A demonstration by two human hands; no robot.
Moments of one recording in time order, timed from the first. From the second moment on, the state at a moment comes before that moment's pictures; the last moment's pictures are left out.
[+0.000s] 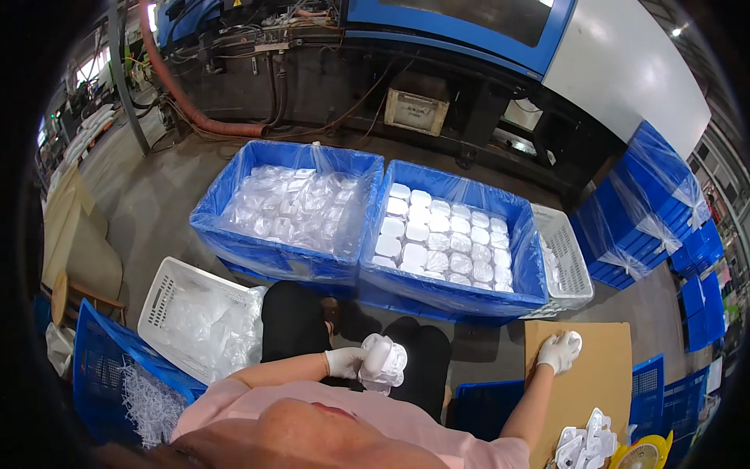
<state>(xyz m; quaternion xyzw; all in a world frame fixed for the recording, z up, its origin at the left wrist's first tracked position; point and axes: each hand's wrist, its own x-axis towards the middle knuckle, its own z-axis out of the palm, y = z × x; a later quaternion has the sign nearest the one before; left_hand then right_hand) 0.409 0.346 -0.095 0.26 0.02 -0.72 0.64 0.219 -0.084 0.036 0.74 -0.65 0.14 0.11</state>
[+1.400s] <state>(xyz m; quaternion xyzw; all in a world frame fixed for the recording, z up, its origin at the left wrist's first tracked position) 0.405 0.345 -0.097 0.30 0.00 -0.70 0.65 0.204 -0.093 0.024 0.67 -0.56 0.48 0.05</state>
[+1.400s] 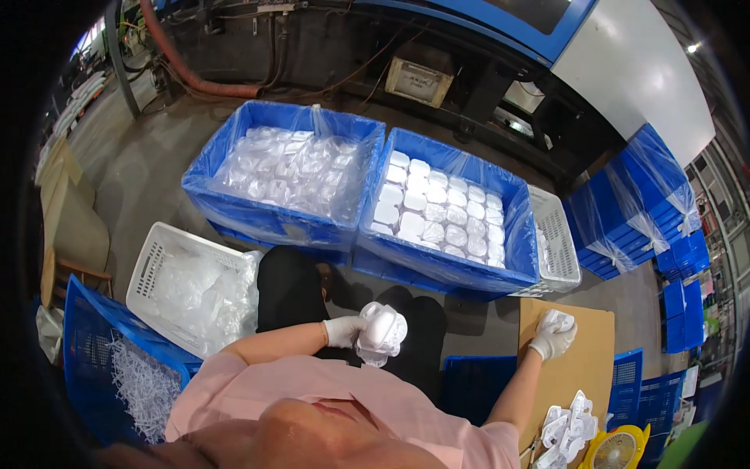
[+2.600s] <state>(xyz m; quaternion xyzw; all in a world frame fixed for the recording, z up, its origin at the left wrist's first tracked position) 0.521 0.081 -0.149 0.11 0.24 -0.56 0.78 0.752 0.243 -0.144 0.71 -0.30 -0.31 -0.56</state>
